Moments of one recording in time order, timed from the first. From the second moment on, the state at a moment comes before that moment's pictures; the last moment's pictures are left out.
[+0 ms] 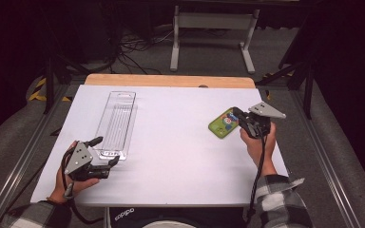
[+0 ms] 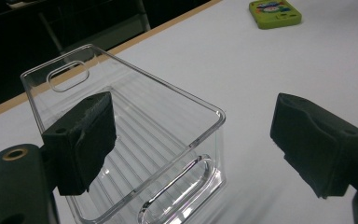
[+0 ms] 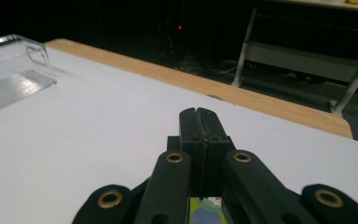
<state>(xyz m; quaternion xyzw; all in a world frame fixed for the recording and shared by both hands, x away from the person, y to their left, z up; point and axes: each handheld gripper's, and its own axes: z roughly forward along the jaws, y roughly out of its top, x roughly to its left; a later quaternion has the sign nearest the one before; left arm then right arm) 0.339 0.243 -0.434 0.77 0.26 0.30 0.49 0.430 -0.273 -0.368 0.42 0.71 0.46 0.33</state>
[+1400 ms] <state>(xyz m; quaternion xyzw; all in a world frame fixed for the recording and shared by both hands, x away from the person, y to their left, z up) 0.333 0.238 -0.436 0.78 0.25 0.29 0.49 0.585 -0.281 -0.443 0.51 0.77 0.29 0.26</state>
